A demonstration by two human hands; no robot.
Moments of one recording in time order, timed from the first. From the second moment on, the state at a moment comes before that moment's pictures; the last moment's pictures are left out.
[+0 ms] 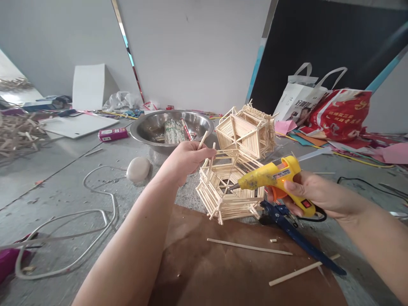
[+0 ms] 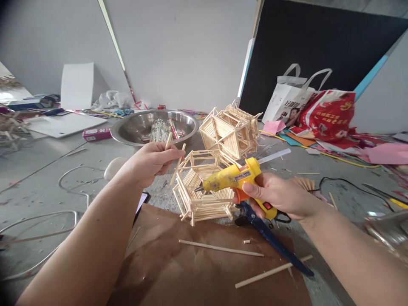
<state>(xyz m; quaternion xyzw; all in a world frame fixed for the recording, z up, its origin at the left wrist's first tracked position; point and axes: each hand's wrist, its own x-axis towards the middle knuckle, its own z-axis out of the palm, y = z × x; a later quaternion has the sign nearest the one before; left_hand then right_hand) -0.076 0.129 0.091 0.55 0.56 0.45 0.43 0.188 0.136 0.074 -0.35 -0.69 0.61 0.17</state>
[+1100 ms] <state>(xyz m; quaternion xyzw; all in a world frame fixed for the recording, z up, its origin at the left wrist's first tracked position) -0.066 0.133 0.084 0.58 0.60 0.38 0.40 0.169 0.131 0.072 -0.41 -0.72 0.54 0.14</state>
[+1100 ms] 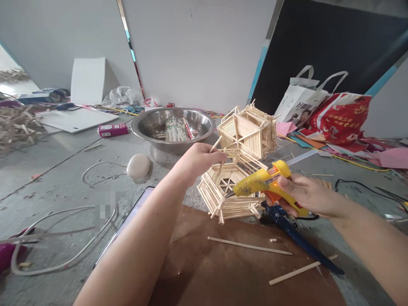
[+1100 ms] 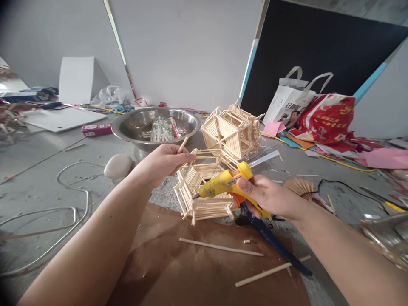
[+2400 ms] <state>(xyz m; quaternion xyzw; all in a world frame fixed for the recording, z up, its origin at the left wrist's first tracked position) -0.065 0.136 0.076 0.62 0.60 0.33 0.38 0.165 0.133 0.068 -0.39 -0.74 0.53 0.15</state>
